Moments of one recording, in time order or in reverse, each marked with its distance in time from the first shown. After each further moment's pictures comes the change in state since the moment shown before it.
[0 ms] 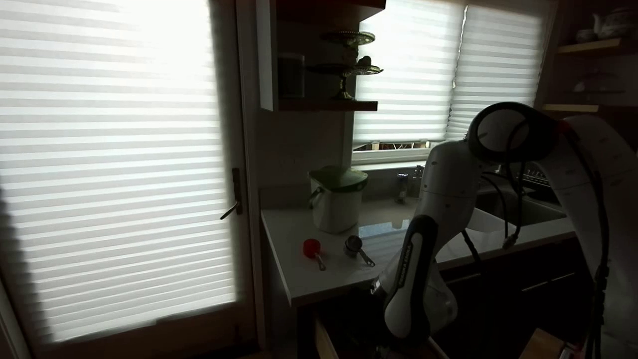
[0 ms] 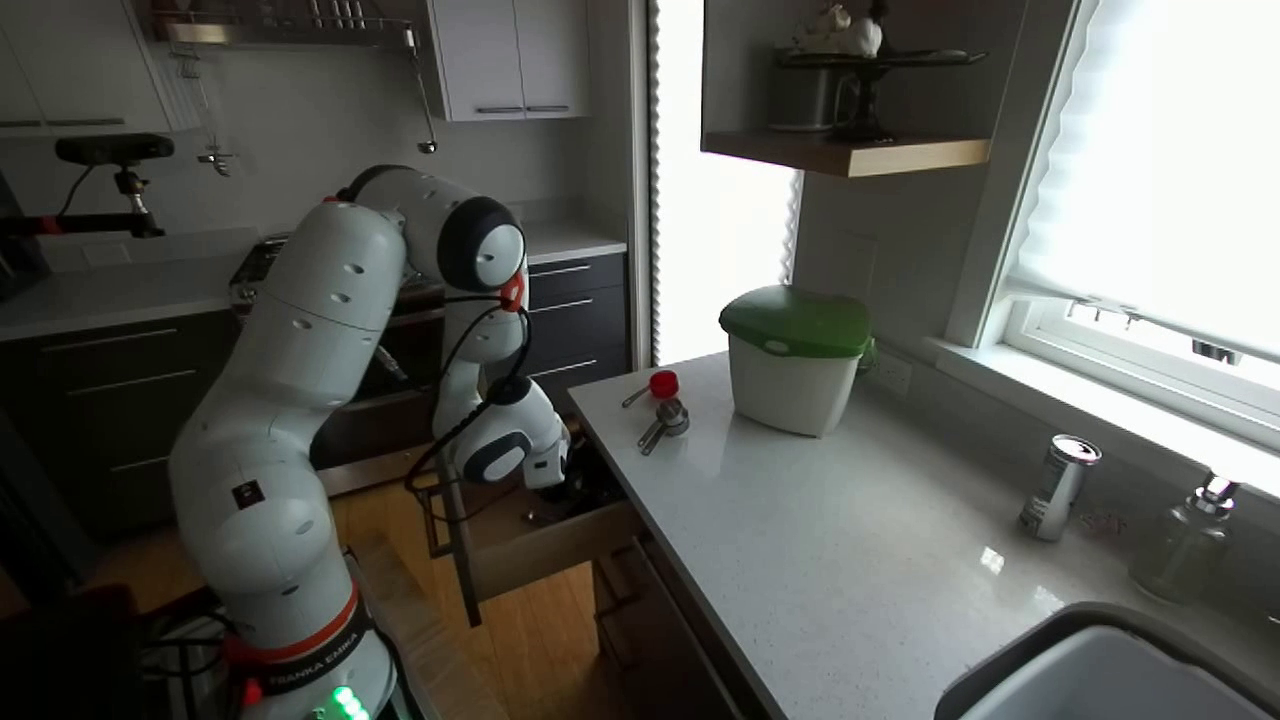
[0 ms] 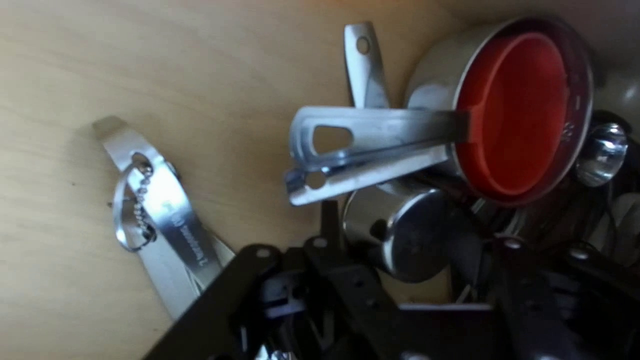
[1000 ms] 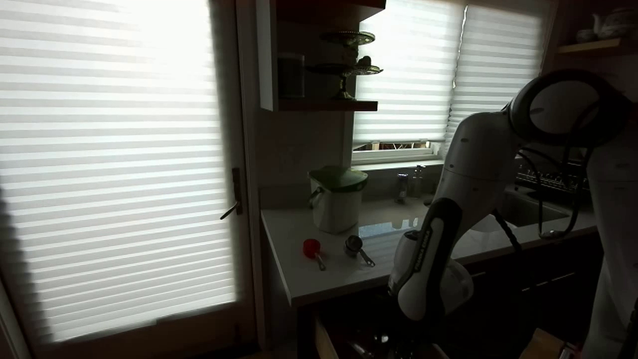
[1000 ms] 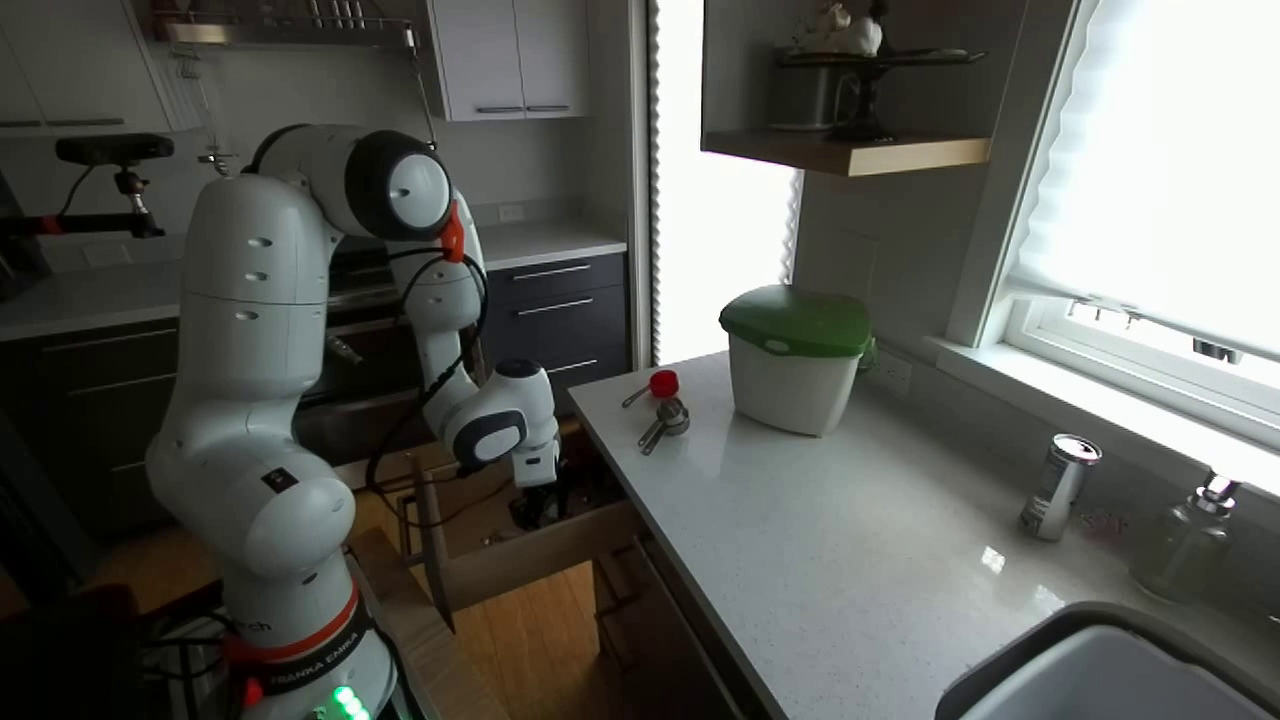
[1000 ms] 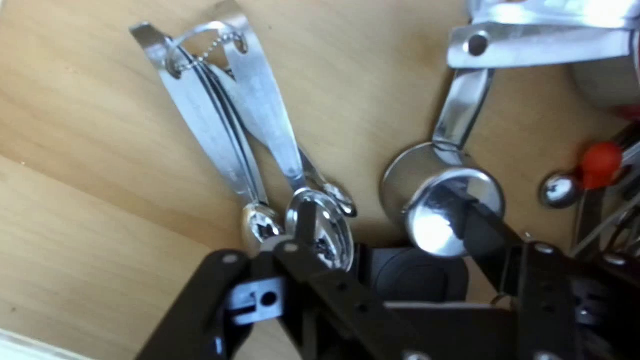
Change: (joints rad) arm 0.254 -0.260 -0.261 -0.134 0.060 -0.466 -0.088
